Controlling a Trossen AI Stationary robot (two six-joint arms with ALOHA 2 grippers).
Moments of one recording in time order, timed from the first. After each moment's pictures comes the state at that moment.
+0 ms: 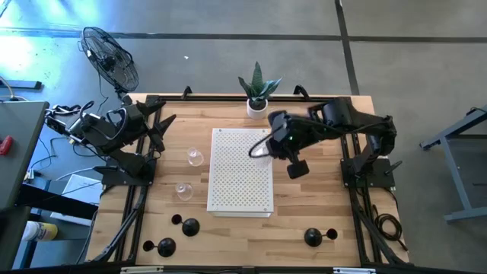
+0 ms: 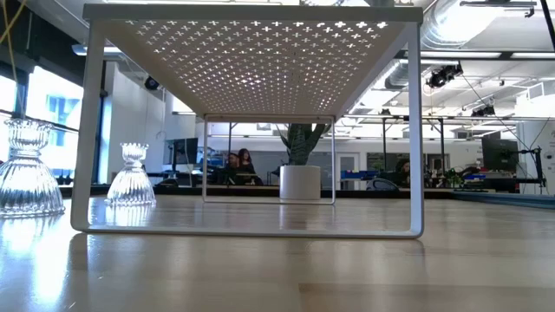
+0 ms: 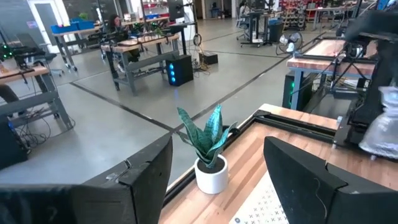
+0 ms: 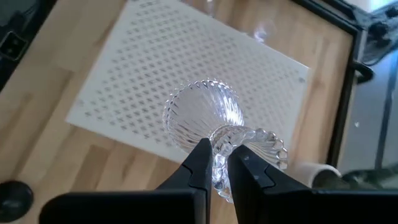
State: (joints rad) left arm -0.48 0.74 1.18 -0.67 -1.19 -0.21; right arm 0.15 1.80 2.33 -1.52 0.09 -0.29
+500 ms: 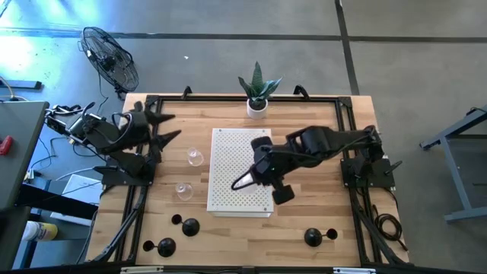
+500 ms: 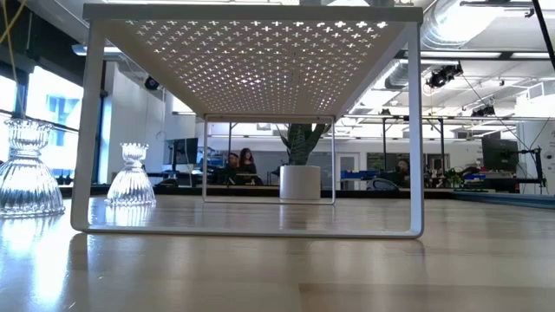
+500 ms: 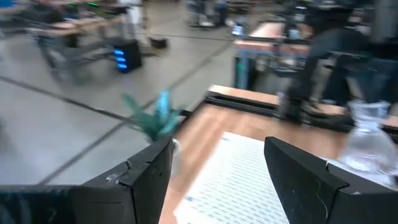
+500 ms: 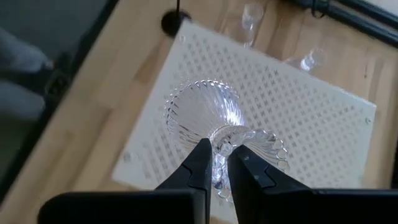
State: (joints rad) left arm -0.48 0.74 1.18 -0.71 -0.91 -0.24; right arm 0.26 1.92 2.33 -1.37 0.05 -0.14
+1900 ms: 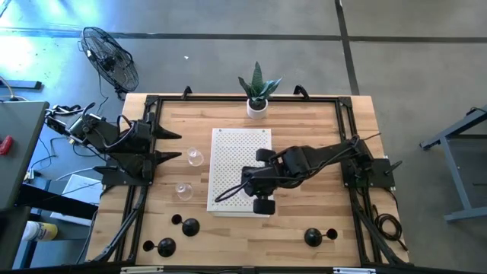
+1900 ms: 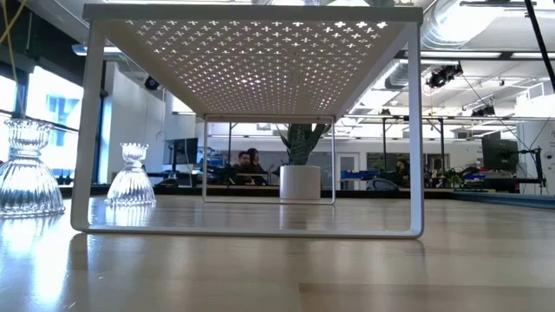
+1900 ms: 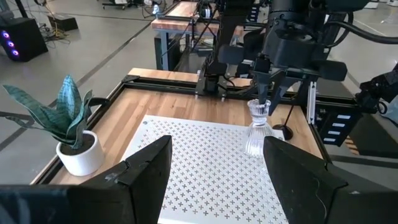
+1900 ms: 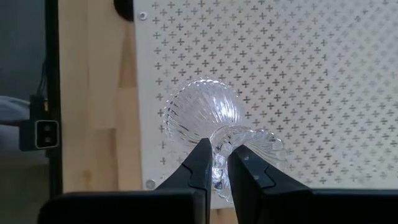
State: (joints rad) left arm -0.48 0.74 1.18 -0.71 -0.57 -0.24; right arm 0.32 2.03 2.33 -1.44 0.15 0.37
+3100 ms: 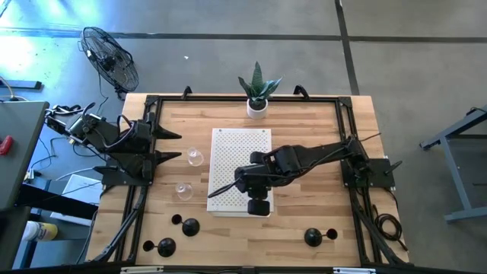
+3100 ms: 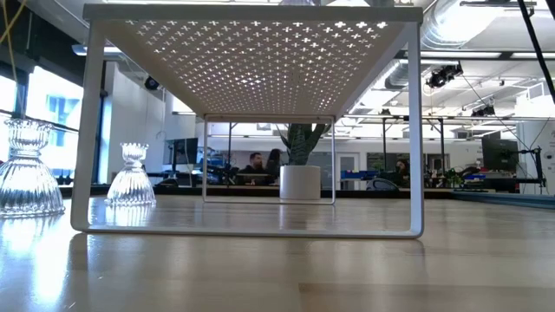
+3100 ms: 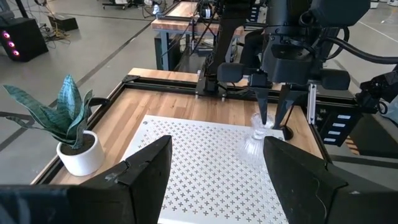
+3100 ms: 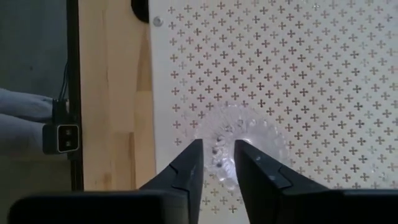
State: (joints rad) left arm -0.48 0.74 1.18 -0.71 -0.58 -0.24; right arm 0.29 2.07 2.33 -1.38 0.05 0.36
